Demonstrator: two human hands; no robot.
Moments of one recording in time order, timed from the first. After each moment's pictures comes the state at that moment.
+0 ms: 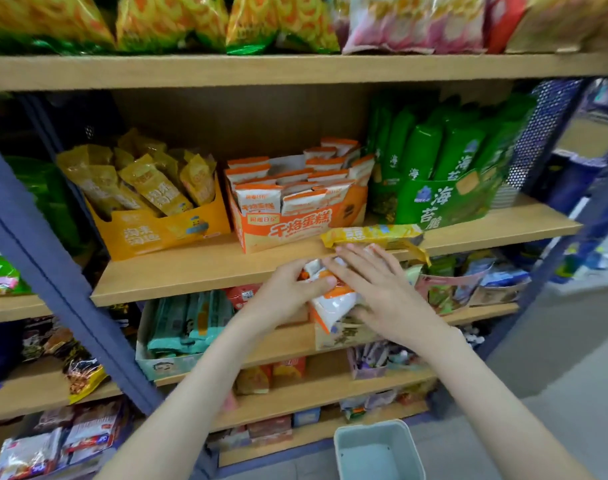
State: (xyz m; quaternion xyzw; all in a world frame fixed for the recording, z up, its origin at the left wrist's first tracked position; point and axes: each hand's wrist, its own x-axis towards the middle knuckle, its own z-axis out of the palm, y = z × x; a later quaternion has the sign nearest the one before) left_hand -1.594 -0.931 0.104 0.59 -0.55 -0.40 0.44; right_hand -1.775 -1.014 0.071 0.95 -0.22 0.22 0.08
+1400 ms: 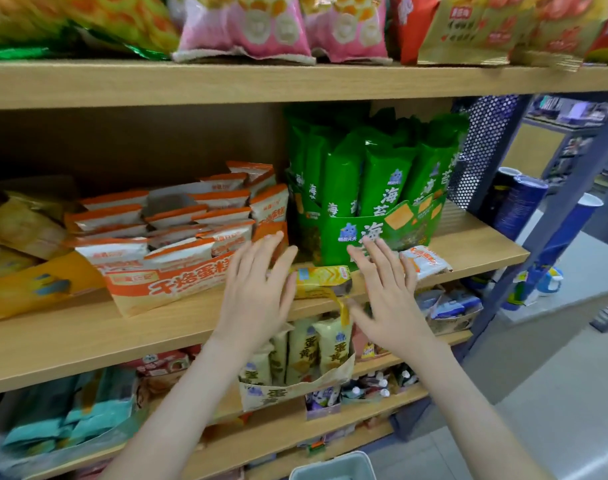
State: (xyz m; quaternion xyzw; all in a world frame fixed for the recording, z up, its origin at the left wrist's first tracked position) left_hand -1.654 -1.090 0.071 0.56 -0.68 0.30 0.36; right_hand -1.867 -1.156 0.056 0.87 -0.38 0.31 0.08
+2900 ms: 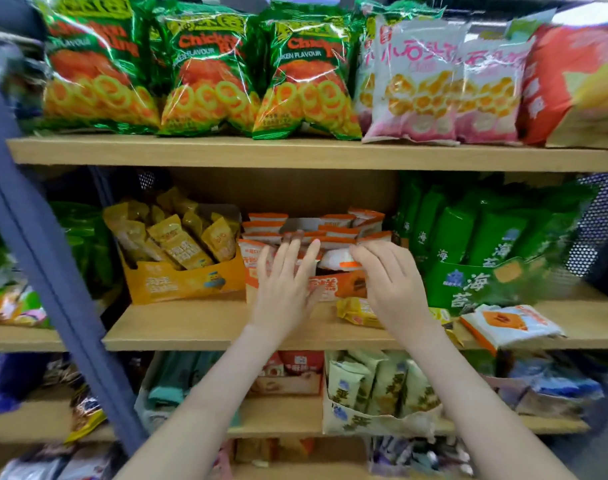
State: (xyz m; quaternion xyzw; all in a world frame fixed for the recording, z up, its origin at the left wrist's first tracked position) left_hand -1.547 -1.036 0.098 0.66 -0.58 0.40 0.27; right_hand -1.720 -1.111 0.139 0.79 -0.10 0.55 0.22
